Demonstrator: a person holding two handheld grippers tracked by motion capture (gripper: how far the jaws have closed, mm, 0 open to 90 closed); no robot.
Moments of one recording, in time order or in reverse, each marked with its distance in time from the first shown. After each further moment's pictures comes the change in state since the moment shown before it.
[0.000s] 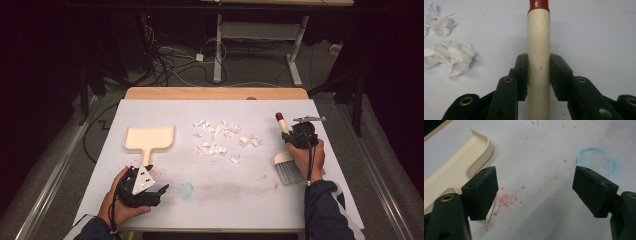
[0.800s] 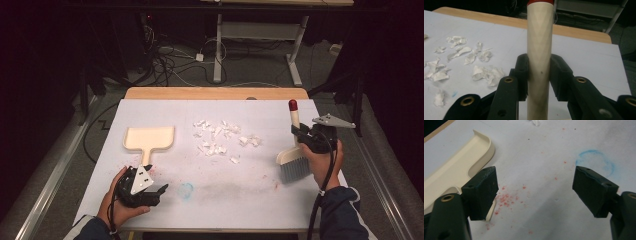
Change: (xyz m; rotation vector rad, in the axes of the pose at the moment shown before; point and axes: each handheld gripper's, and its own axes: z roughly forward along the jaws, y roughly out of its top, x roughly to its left) left arm 0.000 0.000 -0.002 -0.006 0.002 -0.017; right arm 0.001 0.002 -0.078 -0.260 0.071 -0.045
